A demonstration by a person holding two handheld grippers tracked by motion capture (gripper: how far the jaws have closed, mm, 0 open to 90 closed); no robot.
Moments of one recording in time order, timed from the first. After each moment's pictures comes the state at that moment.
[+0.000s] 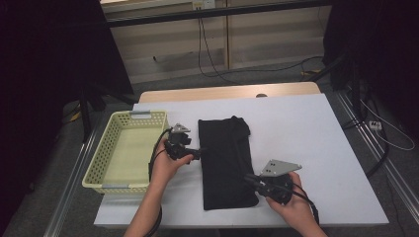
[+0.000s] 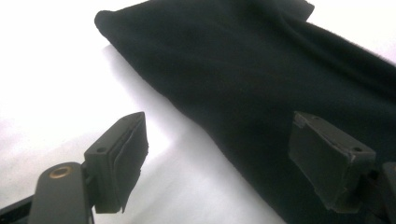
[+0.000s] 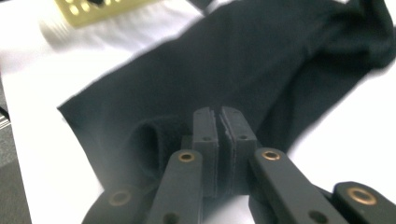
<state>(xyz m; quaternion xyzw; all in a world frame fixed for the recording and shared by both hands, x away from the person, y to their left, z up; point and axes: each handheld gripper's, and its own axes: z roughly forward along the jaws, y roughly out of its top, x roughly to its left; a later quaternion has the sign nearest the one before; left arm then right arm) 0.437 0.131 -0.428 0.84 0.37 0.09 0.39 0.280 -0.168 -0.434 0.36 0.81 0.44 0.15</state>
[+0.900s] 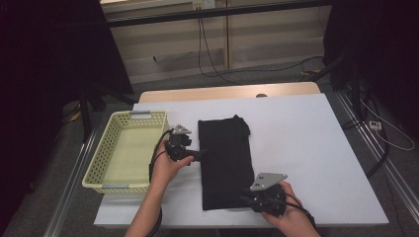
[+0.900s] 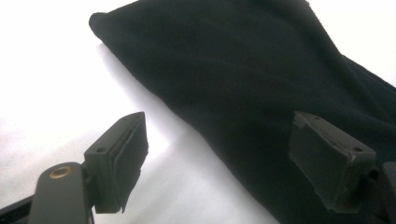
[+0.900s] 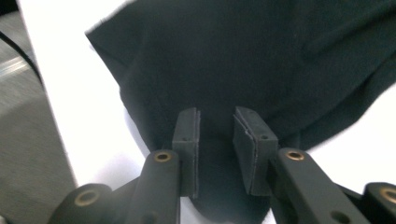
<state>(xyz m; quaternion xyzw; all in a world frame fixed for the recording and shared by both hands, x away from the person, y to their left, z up) 0.433 0.130 -0.427 0.84 0.37 0.09 0.39 0.265 -0.148 -0.441 0.32 0.86 0.39 0.11</state>
